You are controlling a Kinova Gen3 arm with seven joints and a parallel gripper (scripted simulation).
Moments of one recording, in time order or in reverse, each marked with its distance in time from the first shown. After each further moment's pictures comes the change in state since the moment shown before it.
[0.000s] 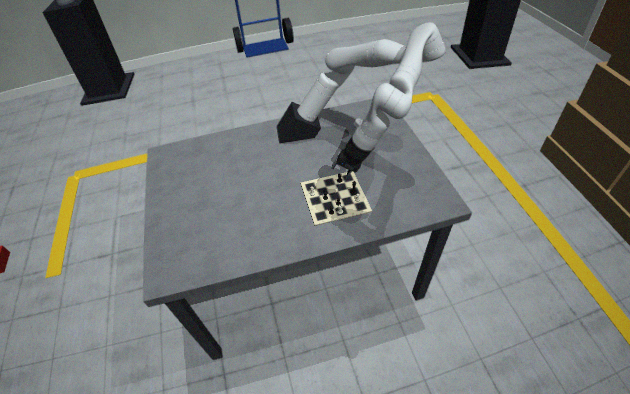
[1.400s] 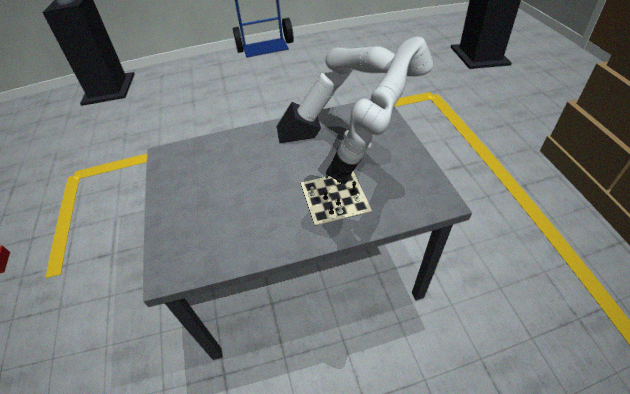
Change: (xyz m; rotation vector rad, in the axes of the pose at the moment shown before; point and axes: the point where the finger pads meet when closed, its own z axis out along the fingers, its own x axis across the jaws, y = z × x) arm -0.005 0.026 0.030 0.104 0.080 0.153
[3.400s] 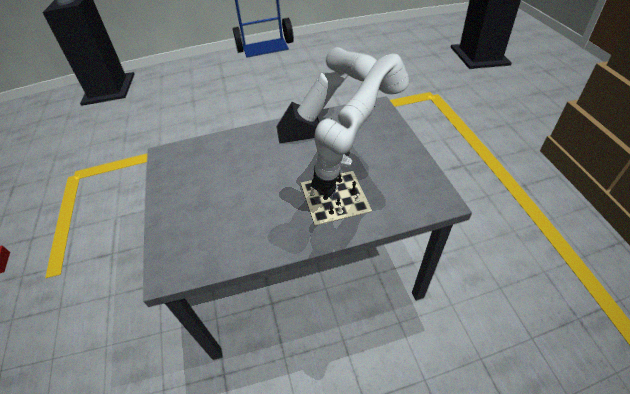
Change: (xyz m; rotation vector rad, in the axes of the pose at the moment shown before) arm -0.011 0.037 0.038 0.147 0.116 0.199
